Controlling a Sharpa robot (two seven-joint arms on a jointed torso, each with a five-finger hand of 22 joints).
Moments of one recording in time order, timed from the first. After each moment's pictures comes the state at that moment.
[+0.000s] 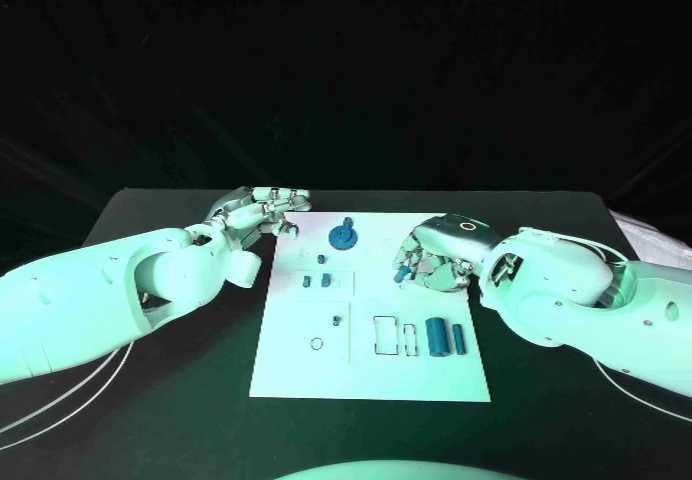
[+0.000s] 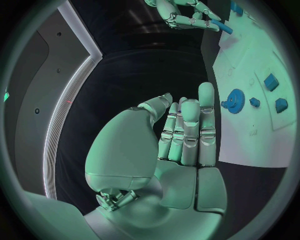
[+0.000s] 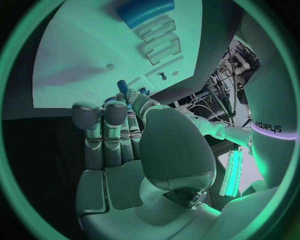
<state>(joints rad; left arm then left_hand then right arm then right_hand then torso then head) 1.19 -0.88 -0.02 1.50 0.01 -0.22 0.29 1.34 -0.12 0.46 0.01 0.14 1.03 0.18 0.10 0.07 1.10 0.11 0.22 0.10 1.27 0.02 1.05 0.68 0.17 1.20 0.12 0.58 0.89 1.19 -0.94 -0.02 1.83 -1.69 -0.20 -0.24 1.40 -0.07 0.41 0.02 0.06 1.15 0.10 0.12 0.08 1.23 0.04 0.20 0.07 1.46 -0.03 0.90 0.78 0.15 1.31 0.06 1.12 0.72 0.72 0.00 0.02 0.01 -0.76</state>
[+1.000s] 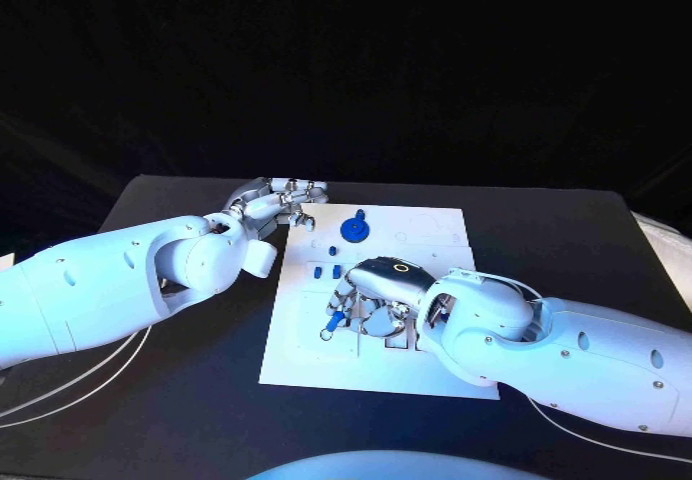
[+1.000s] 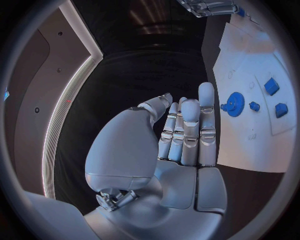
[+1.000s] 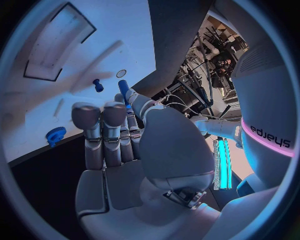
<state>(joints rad) 1.19 -0.87 -0.02 1.50 0.01 -0.21 0.29 1.34 -0.12 0.46 0.01 0.14 1.03 0.18 0.10 0.07 1.10 0.11 0.22 0.10 1.27 0.02 1.05 0.68 0.17 1.20 0.12 0.58 0.89 1.07 -0.70 -0.03 1.78 -1.61 -0.22 -0.15 1.39 -0.07 0.43 0.01 0.06 1.14 0.11 0.12 0.10 1.22 0.04 0.18 0.07 1.46 -0.03 0.90 0.78 0.15 1.31 0.06 1.12 0.72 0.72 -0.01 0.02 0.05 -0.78</state>
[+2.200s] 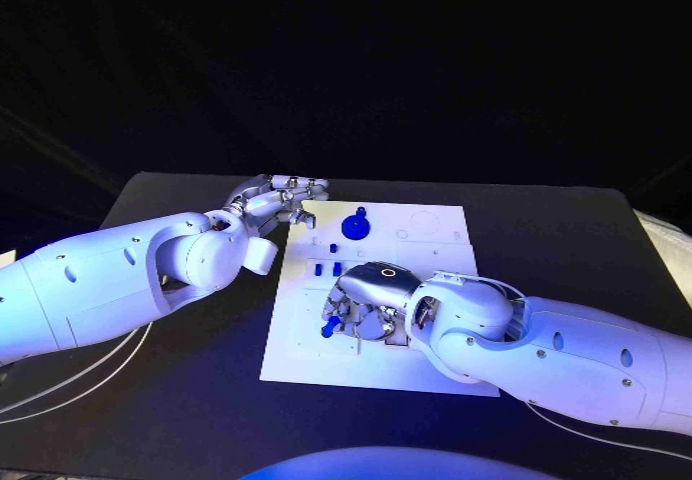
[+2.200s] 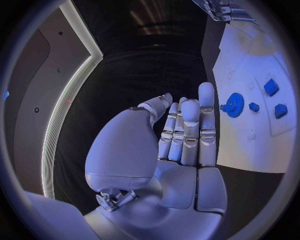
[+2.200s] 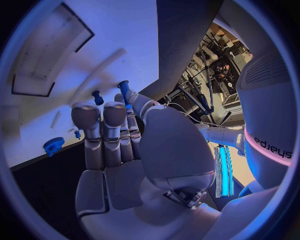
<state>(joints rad) 1.19 -0.87 -0.02 1.50 0.01 -0.20 0.29 1.34 -0.12 0.46 0.01 0.14 1.03 0.19 0.10 0.07 1.10 0.11 0.22 0.10 1.27 0.02 1.05 0.67 0.17 1.20 0.12 0.58 0.89 1.05 -0.64 -0.03 1.72 -1.67 -0.18 -0.15 1.39 -0.07 0.43 0.01 0.07 1.14 0.11 0.11 0.10 1.22 0.05 0.17 0.07 1.46 -0.03 0.90 0.78 0.15 1.31 0.07 1.12 0.72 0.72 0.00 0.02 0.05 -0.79</state>
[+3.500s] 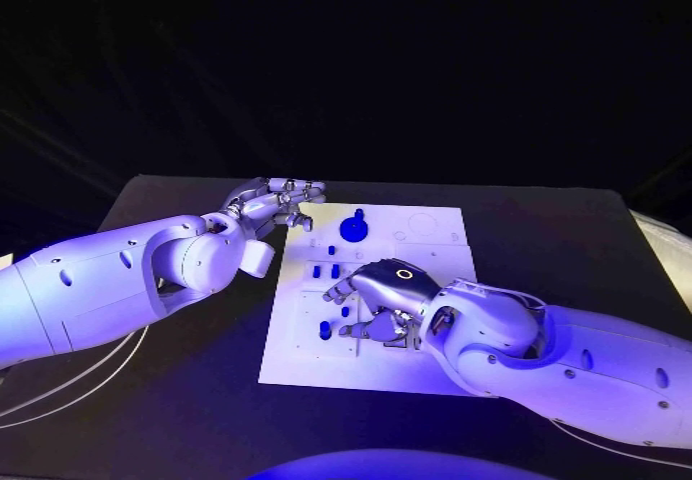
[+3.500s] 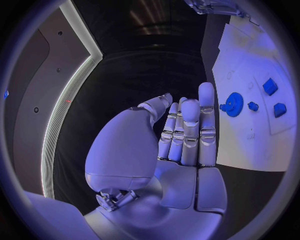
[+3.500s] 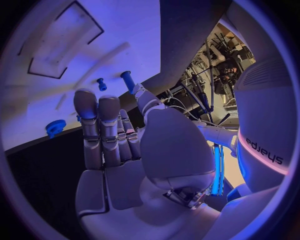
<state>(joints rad) 1.19 -0.87 -0.02 1.50 0.01 -0.20 0.28 1.34 -0.12 0.46 0.01 0.14 1.03 0.19 0.10 0.07 1.10 0.11 0.22 0.10 1.27 0.02 1.05 0.67 0.17 1.20 0.12 0.58 0.89 1.05 -0.76 -0.03 1.83 -1.72 -0.31 -0.17 1.36 -0.11 0.18 0.03 0.15 0.93 0.17 0.07 0.08 0.96 0.10 0.22 0.09 1.44 0.01 0.87 0.71 0.15 1.24 0.11 1.04 0.59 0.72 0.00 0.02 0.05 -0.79</state>
